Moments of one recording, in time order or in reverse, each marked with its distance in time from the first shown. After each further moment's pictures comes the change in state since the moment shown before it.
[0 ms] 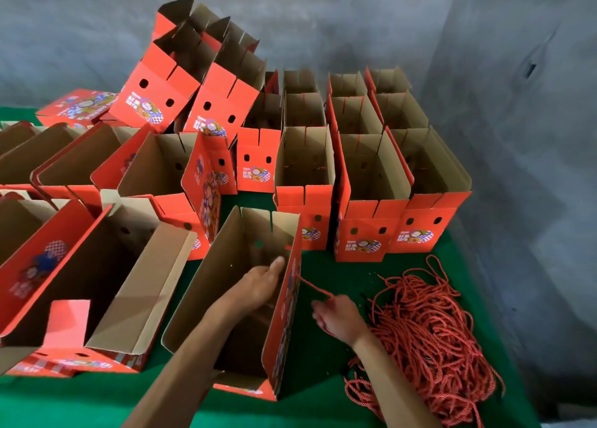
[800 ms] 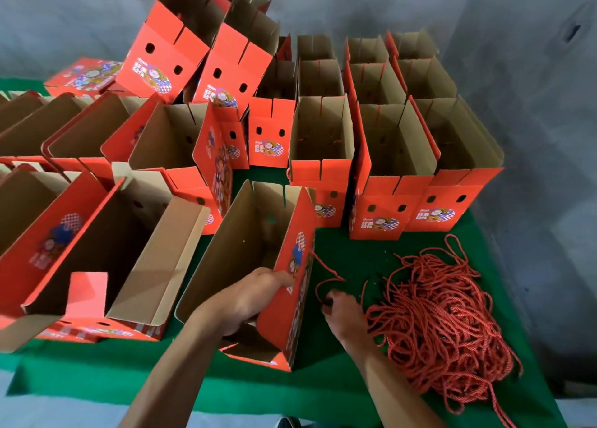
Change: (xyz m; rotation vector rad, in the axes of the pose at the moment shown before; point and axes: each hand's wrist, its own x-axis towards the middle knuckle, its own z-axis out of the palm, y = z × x) left_hand -0.044 -0.023 -0.004 -0.119 -0.142 -0.133; right_hand 0.016 0.046 0.048 -0.548 0.162 0.027
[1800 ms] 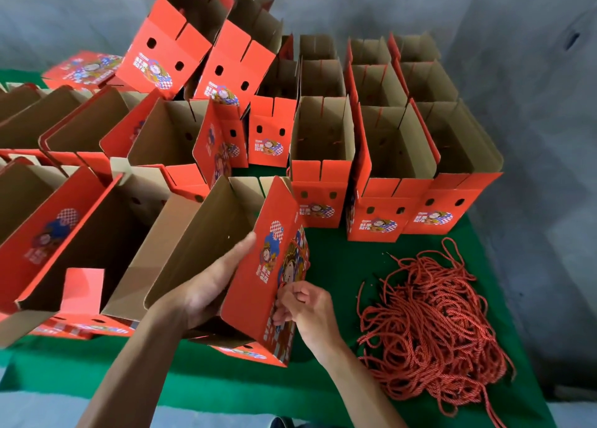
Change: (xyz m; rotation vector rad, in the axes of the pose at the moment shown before) left_hand -0.020 -0.008 -0.040 -0.265 -0.109 0.143; right_hand -0.072 -0.096 -0.027 1.184 -0.139 -0.124
